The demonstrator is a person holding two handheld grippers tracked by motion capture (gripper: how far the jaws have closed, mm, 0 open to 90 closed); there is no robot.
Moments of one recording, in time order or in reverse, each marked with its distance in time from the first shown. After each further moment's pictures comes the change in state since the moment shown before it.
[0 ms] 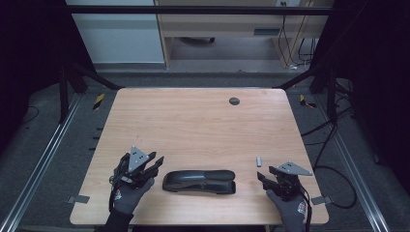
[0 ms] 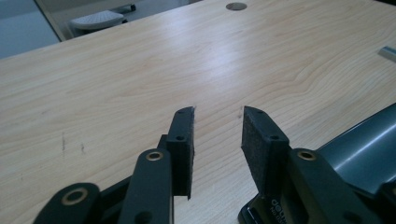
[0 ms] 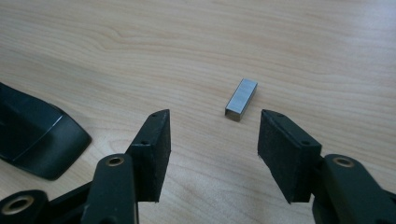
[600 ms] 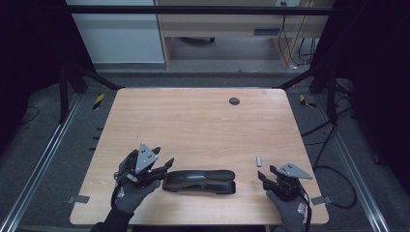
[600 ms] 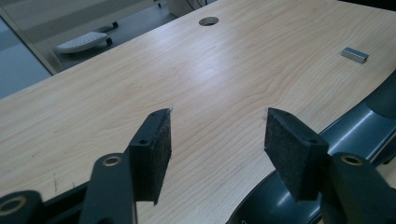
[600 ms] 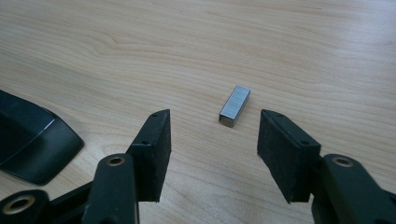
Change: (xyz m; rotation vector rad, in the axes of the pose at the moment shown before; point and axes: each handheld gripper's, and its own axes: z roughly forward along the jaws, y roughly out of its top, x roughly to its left) left arm -0.019 0.027 -0.007 -0.013 -0.056 0.157; right arm 0.002 -0.003 -0.001 -0.040 -0.028 -0.018
